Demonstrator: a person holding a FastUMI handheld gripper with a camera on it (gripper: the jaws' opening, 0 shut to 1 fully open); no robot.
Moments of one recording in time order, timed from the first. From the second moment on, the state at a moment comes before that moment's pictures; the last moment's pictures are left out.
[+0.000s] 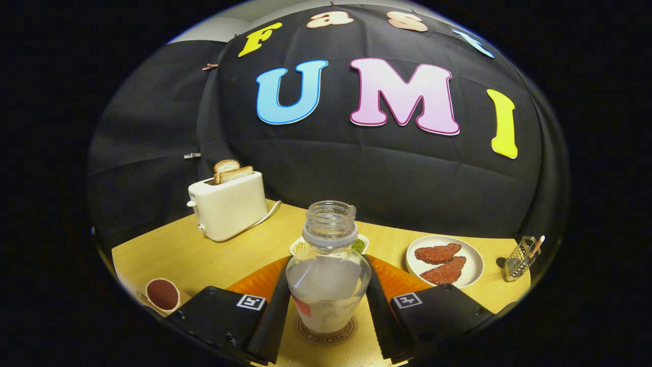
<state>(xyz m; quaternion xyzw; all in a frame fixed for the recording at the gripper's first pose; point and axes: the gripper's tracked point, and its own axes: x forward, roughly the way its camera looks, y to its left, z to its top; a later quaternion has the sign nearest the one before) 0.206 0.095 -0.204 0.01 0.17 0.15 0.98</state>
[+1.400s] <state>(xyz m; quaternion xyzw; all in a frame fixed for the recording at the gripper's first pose) 0.110 0.028 -0.025 -0.02 0.05 0.10 0.99</state>
